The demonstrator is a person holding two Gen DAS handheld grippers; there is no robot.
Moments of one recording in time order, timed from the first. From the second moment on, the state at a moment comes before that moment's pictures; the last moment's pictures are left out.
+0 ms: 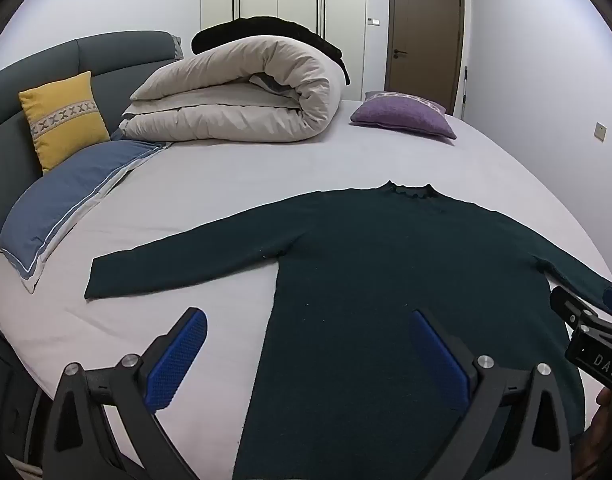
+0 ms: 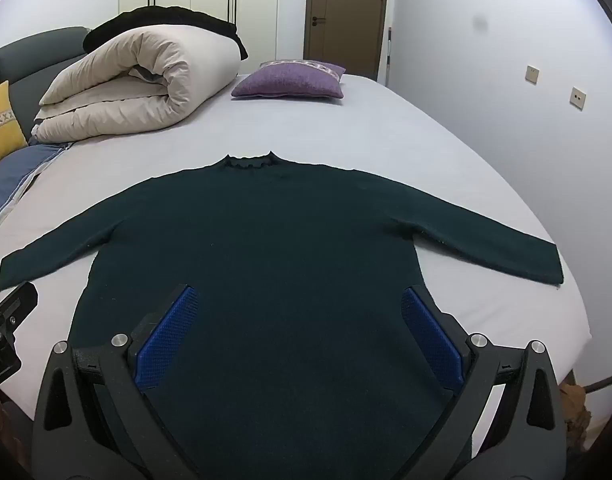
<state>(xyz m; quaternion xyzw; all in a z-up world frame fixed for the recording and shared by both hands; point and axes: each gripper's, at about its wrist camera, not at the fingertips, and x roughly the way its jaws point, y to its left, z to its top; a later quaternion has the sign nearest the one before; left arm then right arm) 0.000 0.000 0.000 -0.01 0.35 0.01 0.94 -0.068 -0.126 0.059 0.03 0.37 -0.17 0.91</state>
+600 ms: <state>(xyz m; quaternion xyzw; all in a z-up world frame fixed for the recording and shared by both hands) -0.002 0.003 0.003 -0.01 0.35 0.01 0.94 -0.068 -0.122 0.057 0.02 0.38 -0.18 0.91</state>
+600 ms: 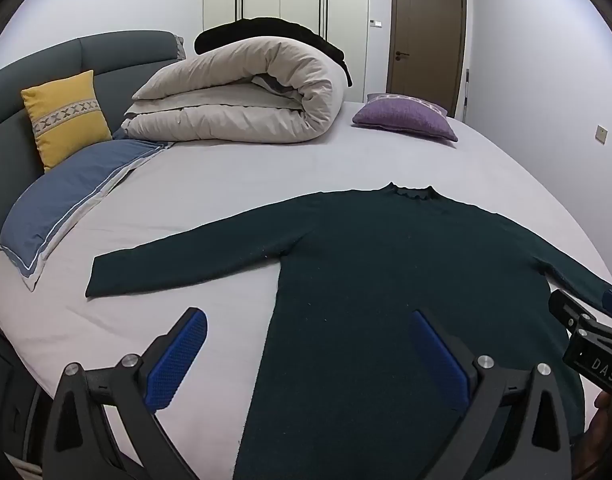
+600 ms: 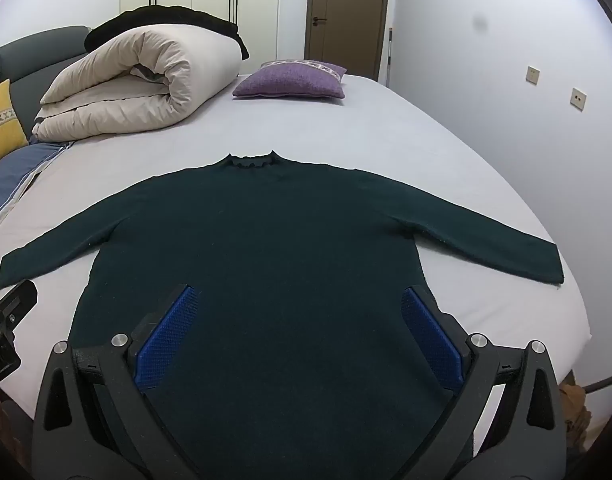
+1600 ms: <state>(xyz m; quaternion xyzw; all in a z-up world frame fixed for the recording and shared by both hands) 0.000 0.004 0.005 -0.01 0.35 0.01 0.94 -0.069 -0.113 0.049 0.03 0.38 -0.17 0.91</state>
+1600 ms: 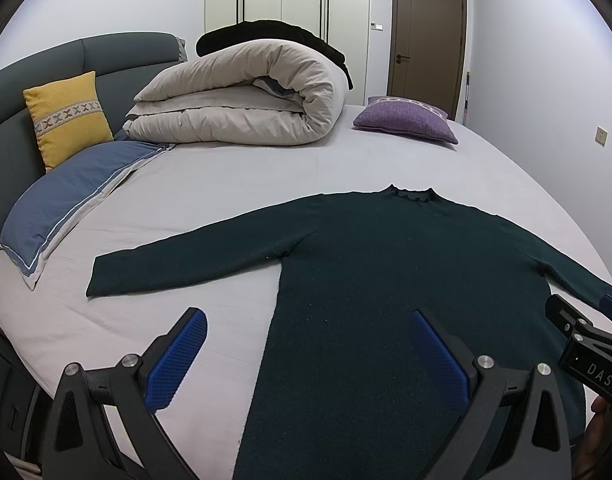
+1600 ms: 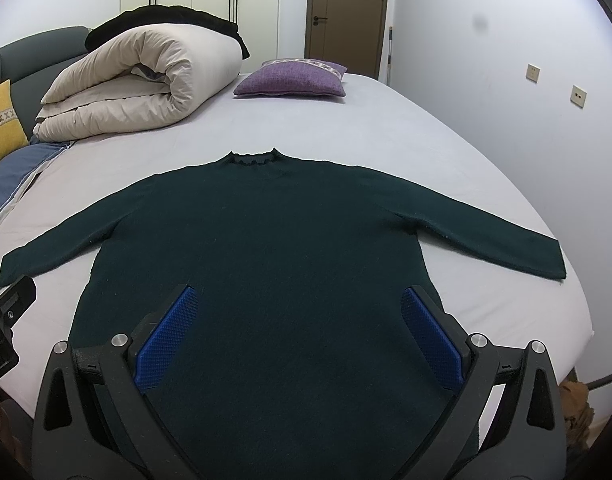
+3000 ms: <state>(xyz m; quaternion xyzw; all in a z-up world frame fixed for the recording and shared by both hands) -0.003 0.004 0.000 -0.01 0.35 0.01 0.94 -0.069 -0.108 0.043 0.03 0.38 -0.17 0.91</state>
